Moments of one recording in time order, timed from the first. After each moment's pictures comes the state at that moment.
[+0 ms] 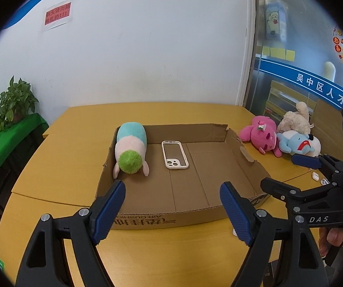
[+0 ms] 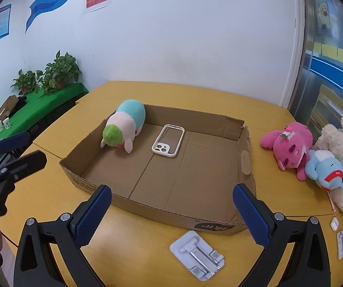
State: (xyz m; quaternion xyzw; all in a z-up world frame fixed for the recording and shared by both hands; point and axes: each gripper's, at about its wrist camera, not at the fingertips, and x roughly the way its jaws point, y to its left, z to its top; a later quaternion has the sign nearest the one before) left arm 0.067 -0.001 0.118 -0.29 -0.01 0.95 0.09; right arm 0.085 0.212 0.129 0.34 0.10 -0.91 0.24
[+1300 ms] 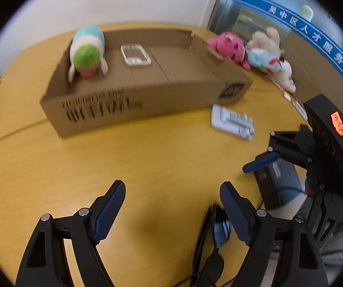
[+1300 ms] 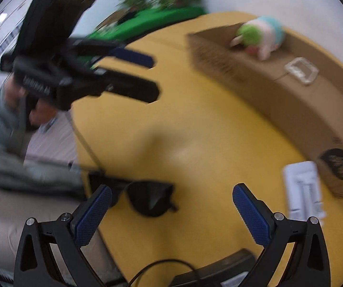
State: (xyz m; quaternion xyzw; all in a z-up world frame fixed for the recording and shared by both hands) left arm 0.111 -0.014 -0.001 -0.50 0.02 0.84 0.23; right arm 0.183 0.186 -0.009 0.47 0.25 -0.63 0.57
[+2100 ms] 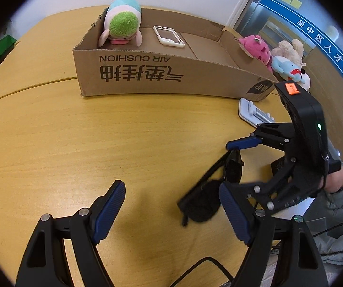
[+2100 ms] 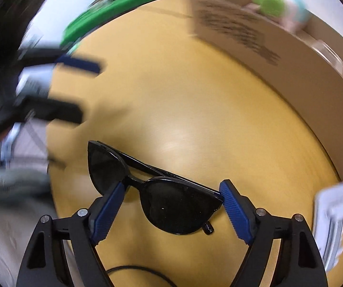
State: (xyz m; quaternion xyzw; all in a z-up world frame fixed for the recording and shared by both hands) left arm 0.109 -0.059 -0.024 -0.52 -0.05 0.83 0.18; right arm 0.116 0.151 -0.063 0.53 0.21 -0.66 0.50
